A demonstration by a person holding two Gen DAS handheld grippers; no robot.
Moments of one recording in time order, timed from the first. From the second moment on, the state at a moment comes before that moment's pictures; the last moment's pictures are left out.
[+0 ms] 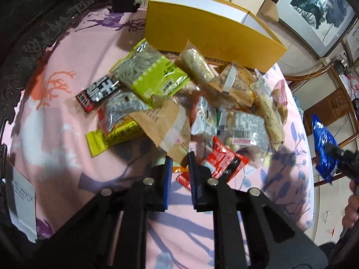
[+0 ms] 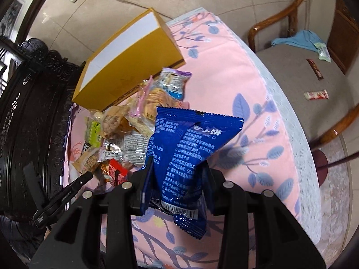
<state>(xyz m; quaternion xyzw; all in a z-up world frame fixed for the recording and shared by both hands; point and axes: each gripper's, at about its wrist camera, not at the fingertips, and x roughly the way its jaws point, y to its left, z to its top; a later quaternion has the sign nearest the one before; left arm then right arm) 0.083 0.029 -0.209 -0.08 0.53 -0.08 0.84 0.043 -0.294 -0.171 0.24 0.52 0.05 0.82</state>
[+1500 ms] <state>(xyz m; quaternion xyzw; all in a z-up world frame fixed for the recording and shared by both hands) 0.100 0.055 -0.114 -0.16 0.45 -0.12 0.87 0.098 -0.275 -0.160 0.22 0.51 0.06 0.83</state>
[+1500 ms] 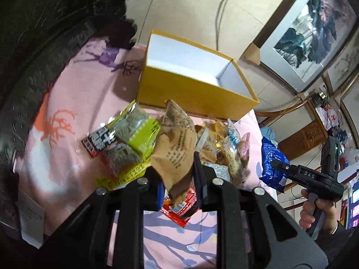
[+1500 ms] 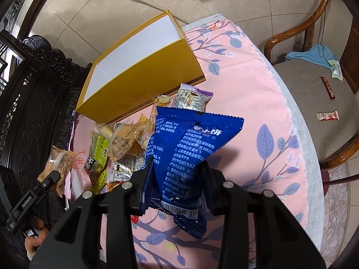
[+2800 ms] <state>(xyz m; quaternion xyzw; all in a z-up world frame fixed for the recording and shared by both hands) 0.159 0.048 -0.118 -0.08 0.48 -0.02 0.87 0.142 -0.272 -0.165 0.12 0.51 0.09 0.85</state>
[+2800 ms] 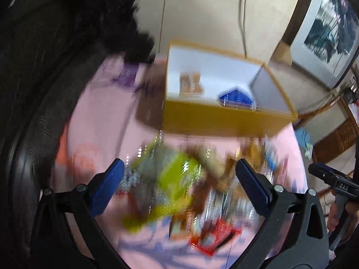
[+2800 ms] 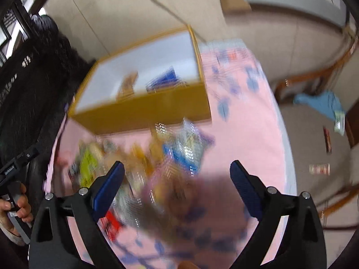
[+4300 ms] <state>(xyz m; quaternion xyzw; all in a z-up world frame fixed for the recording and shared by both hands) 0.077 0.032 -0.160 -0.07 0.53 -0.03 0.84 0.153 -0.192 -0.235 -0.02 0.53 0.18 0.83</state>
